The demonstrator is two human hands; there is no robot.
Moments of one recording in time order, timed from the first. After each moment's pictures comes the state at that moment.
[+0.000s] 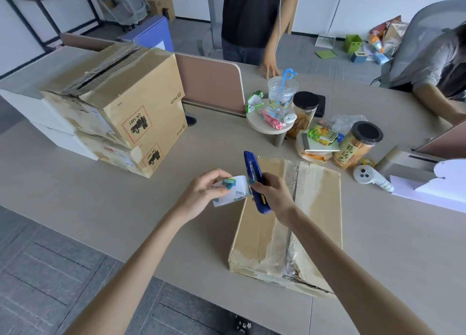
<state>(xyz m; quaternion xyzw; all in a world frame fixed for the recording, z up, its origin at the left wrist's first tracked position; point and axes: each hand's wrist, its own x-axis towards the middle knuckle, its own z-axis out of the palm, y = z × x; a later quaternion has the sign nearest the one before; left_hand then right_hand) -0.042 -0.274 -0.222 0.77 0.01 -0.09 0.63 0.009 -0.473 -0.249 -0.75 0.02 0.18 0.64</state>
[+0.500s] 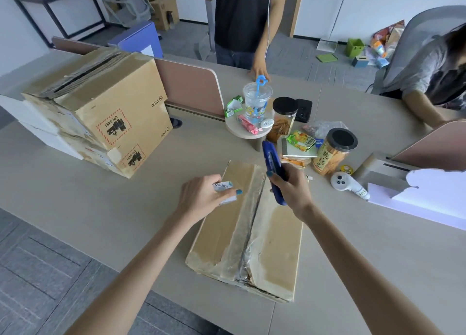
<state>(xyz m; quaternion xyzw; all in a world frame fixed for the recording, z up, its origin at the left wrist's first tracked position) -0.013 -0.373 -0.230 0.97 0.06 0.06 0.21 0.050 -0.596 -0.228 -0.83 -0.04 0.07 0.56</state>
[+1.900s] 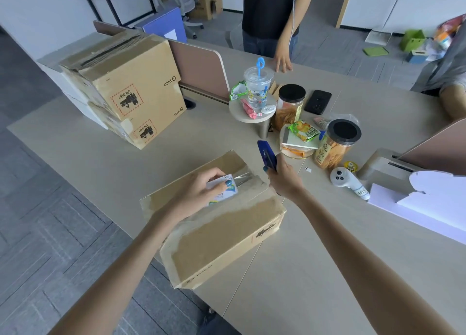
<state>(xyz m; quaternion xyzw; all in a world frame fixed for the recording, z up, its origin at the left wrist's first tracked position) -0.065 -0.466 -0.215 0.88 0.08 -0.03 0.47 0.076 -0.658 -0.263 -0.90 -0.14 0.19 0.37</state>
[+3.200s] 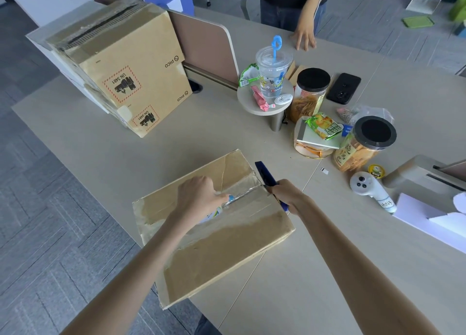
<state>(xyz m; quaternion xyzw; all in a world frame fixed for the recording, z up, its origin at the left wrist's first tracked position) -0.014 -0.471 -0.245 0.95 0.27 -0.12 0.09 0.120 -0.638 -0.341 -0.78 0.01 0.45 0.43</state>
